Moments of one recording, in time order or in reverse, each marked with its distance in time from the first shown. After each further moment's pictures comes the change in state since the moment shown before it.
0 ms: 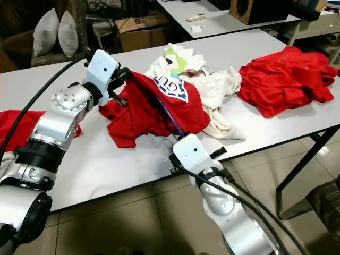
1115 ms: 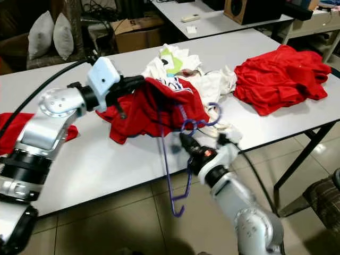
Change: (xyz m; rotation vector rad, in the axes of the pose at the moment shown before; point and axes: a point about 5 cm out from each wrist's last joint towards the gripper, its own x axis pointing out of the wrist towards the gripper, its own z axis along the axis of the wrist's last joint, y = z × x) left arm -0.027 -0.014 0.021 0.135 -0.149 -0.331; right arm 0.013 -0.023 -0.019 1.133 -0.019 0.248
